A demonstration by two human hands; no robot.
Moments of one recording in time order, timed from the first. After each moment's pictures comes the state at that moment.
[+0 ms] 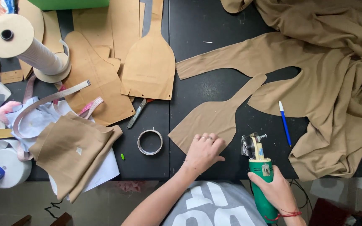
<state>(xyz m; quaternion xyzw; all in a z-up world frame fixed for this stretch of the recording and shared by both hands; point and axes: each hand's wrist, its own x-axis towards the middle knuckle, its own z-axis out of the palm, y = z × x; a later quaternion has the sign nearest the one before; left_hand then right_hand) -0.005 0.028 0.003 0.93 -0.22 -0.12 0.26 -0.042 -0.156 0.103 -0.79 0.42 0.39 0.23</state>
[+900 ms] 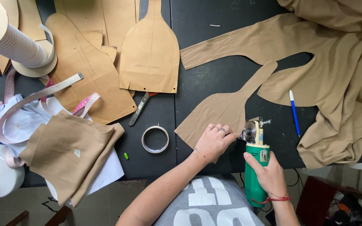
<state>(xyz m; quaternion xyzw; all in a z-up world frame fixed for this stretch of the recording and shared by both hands) 0.009 0.032 -0.027 0.89 -0.32 0.08 0.31 -0.028 -0.100 0.091 -0.81 0.44 0.28 0.28</state>
